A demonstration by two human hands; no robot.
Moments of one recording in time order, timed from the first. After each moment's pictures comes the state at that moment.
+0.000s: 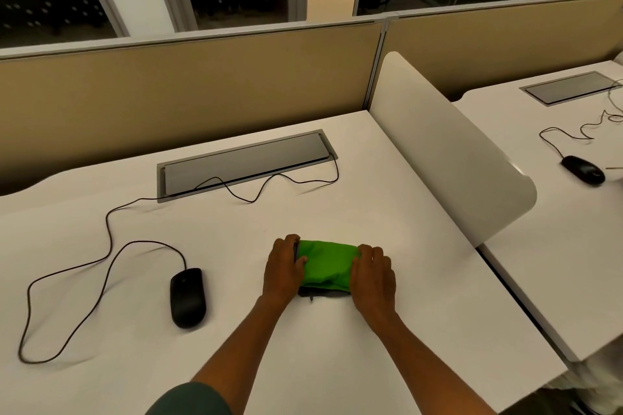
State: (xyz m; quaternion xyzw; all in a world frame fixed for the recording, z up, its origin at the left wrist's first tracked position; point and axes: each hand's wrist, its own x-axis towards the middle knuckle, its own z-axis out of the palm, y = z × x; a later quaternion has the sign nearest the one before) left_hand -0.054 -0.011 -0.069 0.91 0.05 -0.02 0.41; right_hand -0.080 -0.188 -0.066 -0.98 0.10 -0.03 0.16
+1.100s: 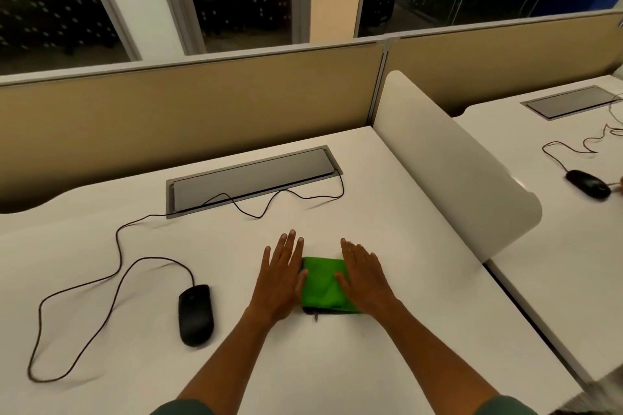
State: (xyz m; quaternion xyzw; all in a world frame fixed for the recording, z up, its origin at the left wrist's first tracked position) left_hand -0.049 0.023 -0.068 0.98 -0.14 -0.04 0.14; right_hand -0.039 -0.188 -0.070 -0.99 -0.09 0.10 0.09
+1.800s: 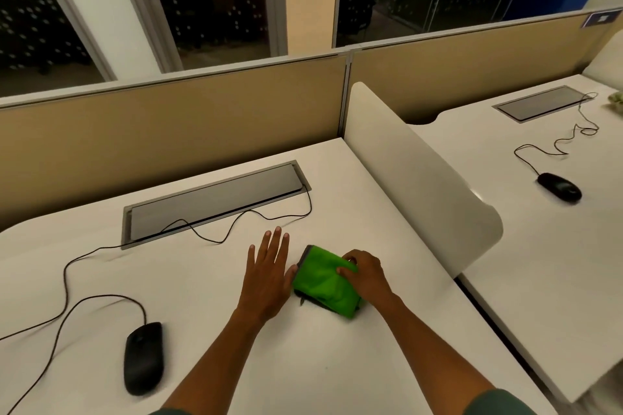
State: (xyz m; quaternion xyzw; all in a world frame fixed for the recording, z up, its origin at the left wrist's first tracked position) left_hand 0.003 -0.036 -0.049 0.98 -0.13 0.00 0.13; right_hand 0.016 -0.265 -0.055 -0.92 0.08 0.09 0.37
